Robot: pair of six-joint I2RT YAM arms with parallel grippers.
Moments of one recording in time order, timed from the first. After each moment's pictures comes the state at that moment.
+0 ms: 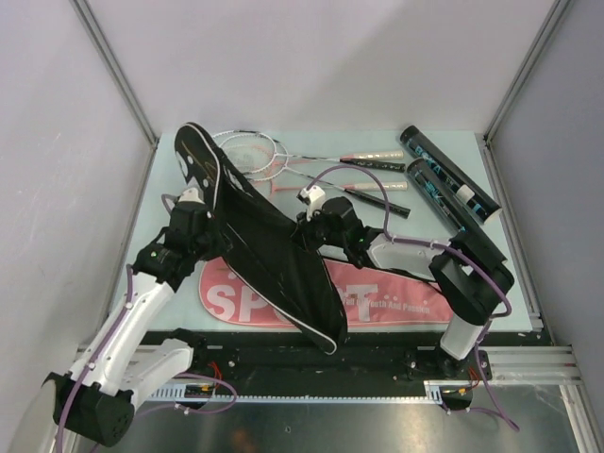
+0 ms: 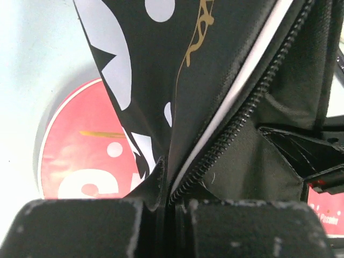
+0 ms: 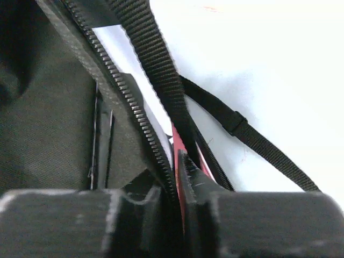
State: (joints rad) left arm -0.32 0.90 0.86 -0.70 -0.13 -0.63; right arm 0.82 1.71 0.98 0.32 -0.18 0.27
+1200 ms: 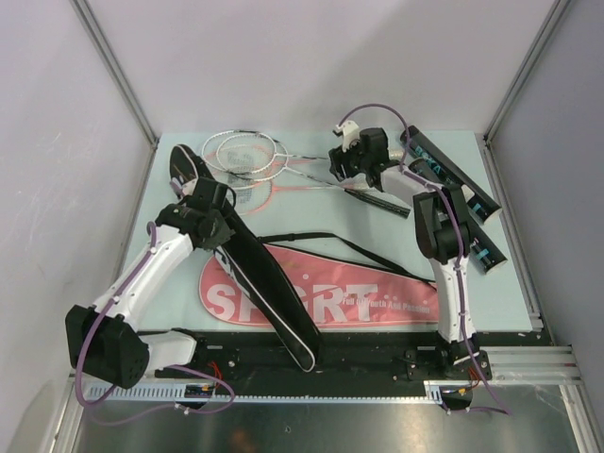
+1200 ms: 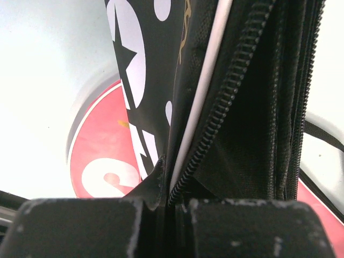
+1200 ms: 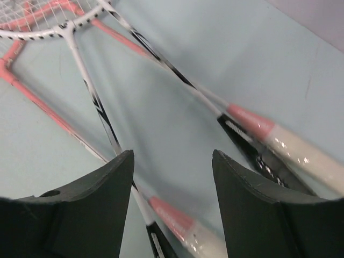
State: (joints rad) left arm -0.31 1.24 1.06 -0.90 -0.31 -0.80; right arm 0.34 2.25 1.69 0.08 -0.28 -0.19
